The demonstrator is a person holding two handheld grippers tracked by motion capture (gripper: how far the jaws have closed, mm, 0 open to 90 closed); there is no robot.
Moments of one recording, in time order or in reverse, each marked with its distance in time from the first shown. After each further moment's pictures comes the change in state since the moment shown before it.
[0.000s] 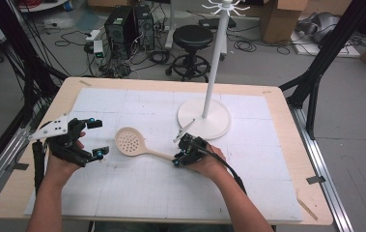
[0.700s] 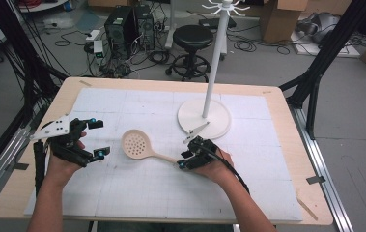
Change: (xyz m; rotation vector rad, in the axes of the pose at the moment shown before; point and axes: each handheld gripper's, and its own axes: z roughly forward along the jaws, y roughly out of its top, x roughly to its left) left arm 0.000 0.000 0.003 0.004 -0.004 0.000; right arm 0.007 -0.020 -0.022 -0.112 -0.036 0.030
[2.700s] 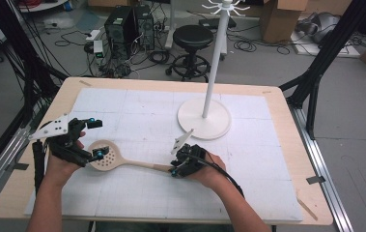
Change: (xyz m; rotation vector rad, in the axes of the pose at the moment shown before) left arm 0.000 0.001 -0.001 0.001 0.003 0.001; right arm 0.026 0.013 0.019 0.067 0.054 -0.166
